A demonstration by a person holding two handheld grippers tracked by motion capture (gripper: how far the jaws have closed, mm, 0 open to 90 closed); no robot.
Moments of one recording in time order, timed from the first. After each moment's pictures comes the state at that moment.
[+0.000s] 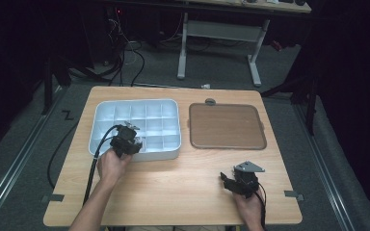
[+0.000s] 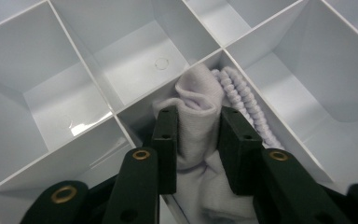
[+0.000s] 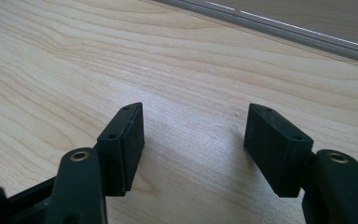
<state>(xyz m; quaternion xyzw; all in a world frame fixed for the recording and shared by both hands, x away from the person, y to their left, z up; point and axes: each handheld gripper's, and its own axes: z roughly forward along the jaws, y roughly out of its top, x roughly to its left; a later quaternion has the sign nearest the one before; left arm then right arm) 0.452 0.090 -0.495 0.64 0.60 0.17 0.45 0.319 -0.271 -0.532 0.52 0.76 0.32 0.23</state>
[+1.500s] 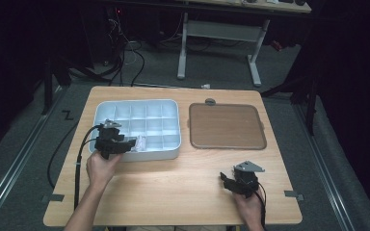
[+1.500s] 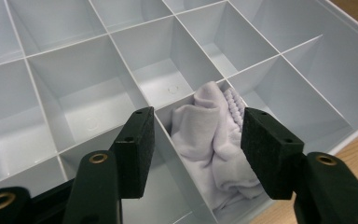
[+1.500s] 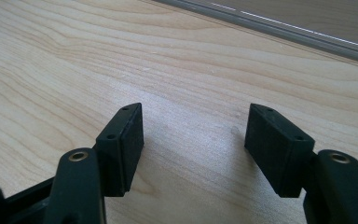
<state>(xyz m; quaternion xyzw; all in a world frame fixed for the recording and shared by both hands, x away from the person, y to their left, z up) 0.435 0.128 -0.464 0.56 0.61 0.14 0.54 0.320 -0.271 -0.532 0.52 0.76 0.32 0.23</state>
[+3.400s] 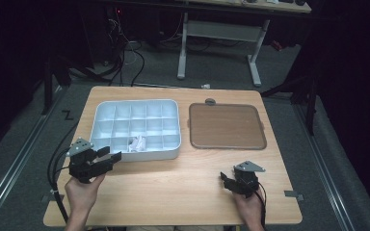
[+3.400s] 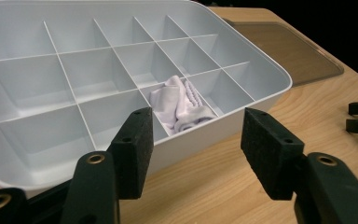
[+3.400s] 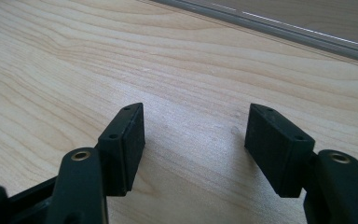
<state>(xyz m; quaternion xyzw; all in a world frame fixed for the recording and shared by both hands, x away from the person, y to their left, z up) 0.349 0.171 -0.437 0.49 0.59 0.12 0.63 0.320 -0.272 -0.532 0.52 0.76 0.32 0.23</state>
